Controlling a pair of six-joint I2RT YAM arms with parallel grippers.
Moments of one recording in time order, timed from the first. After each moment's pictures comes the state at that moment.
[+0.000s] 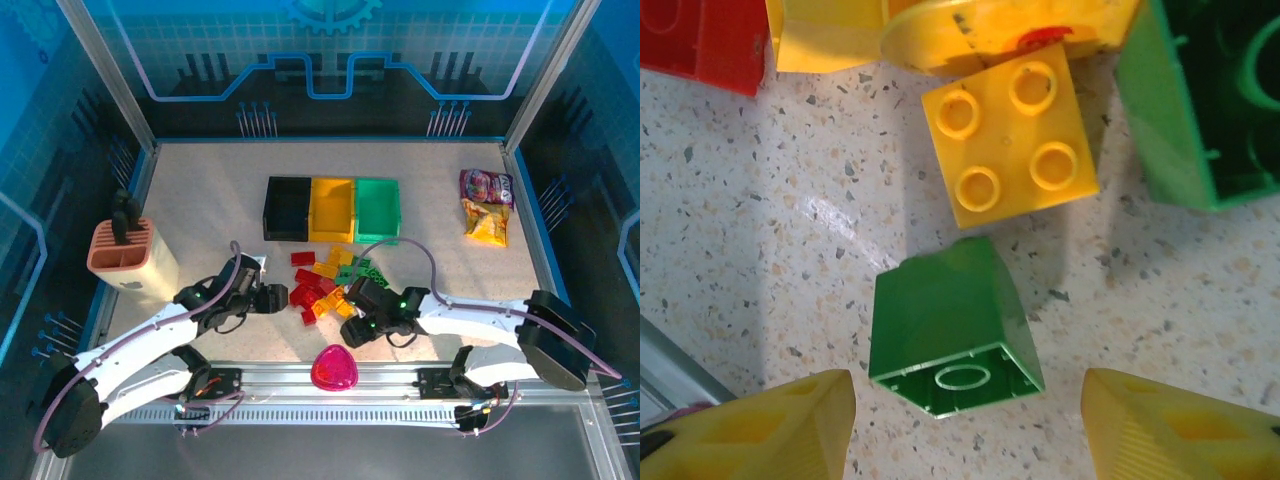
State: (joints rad) left arm -0.62 0.93 0.48 -0.45 0.08 -0.64; right arm 1.03 1.31 0.61 -0.47 -0.05 0.51
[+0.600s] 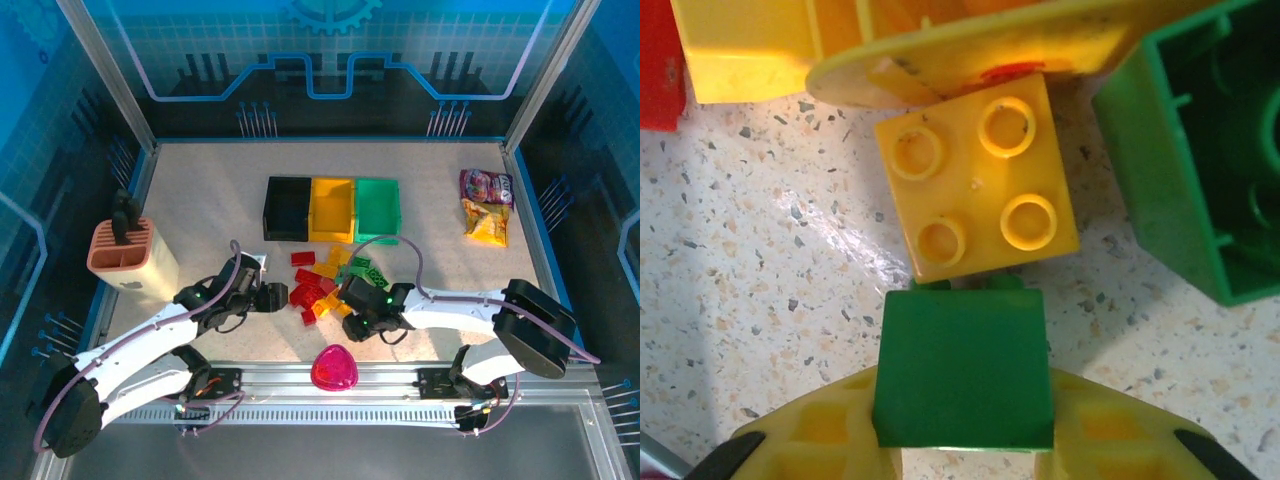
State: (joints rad) left arm -0.62 0.93 0.48 -0.43 0.07 -0.64; right arm 1.03 1.42 0.67 -0.48 0.00 0.53
